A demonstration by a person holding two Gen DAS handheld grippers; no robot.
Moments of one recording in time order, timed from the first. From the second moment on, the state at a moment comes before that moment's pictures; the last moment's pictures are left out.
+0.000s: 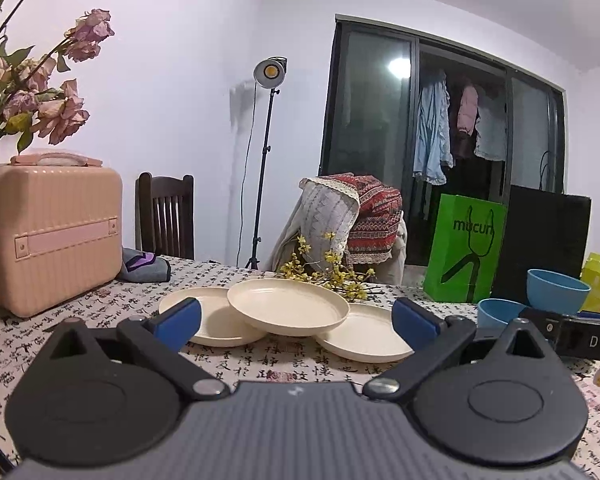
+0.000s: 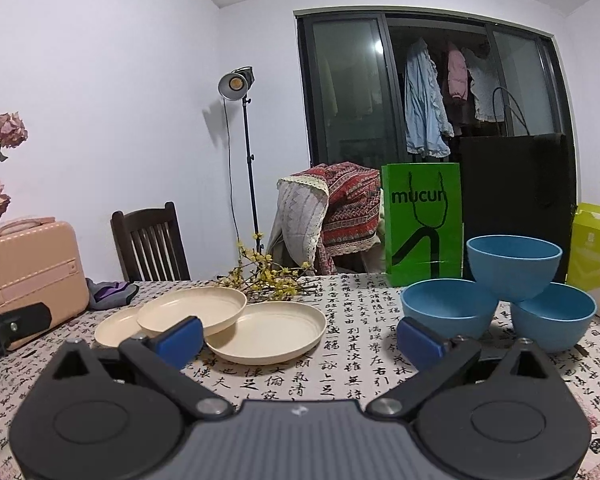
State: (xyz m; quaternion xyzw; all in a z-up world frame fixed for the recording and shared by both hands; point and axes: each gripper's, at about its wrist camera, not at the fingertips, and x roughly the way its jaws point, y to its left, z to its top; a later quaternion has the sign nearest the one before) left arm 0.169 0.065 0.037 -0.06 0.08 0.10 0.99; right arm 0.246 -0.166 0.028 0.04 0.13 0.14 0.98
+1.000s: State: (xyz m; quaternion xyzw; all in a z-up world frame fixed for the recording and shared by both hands) left arm 0.240 0.106 0.046 -0.10 0.11 0.12 0.98; right arm 0.324 -0.113 0.028 0.04 0.16 0.14 0.98
